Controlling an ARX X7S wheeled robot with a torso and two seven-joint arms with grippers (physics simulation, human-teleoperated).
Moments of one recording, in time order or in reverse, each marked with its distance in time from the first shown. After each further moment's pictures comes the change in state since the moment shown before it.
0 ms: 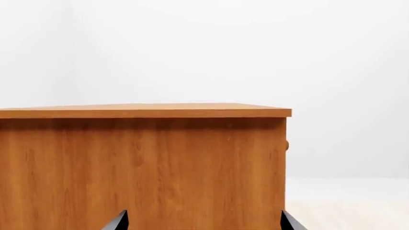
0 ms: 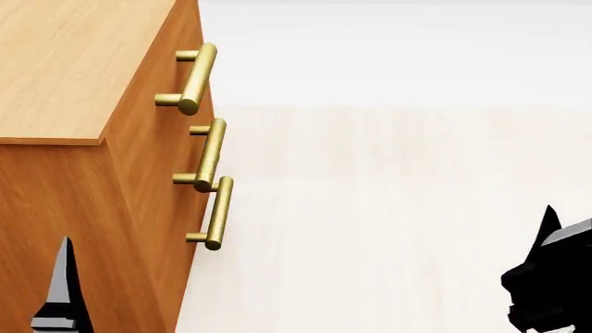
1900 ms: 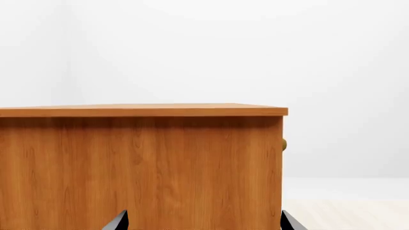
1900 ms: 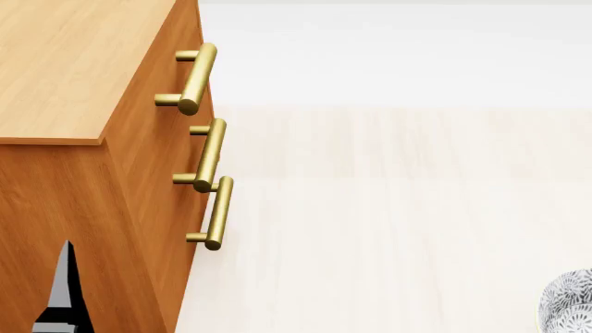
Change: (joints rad) left arm 0.009 -0.030 0.032 -0.001 -0.011 0.029 -0.042; right arm -0.346 0.079 -0.307 0.106 -0.120 -0.318 0.101
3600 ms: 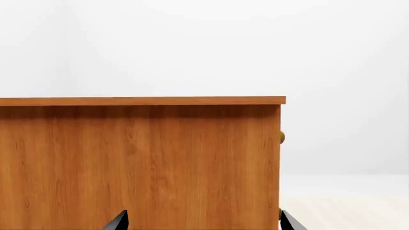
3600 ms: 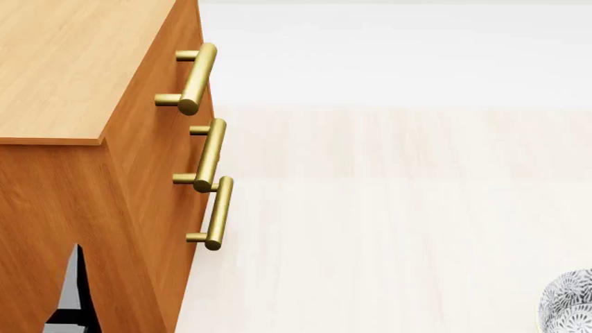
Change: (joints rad) left arm -0.008 -0.012 0.033 -0.044 -0.003 0.034 -0.017; right arm -0.087 -0.167 -0.017 0.252 0.018 -0.143 -0.029
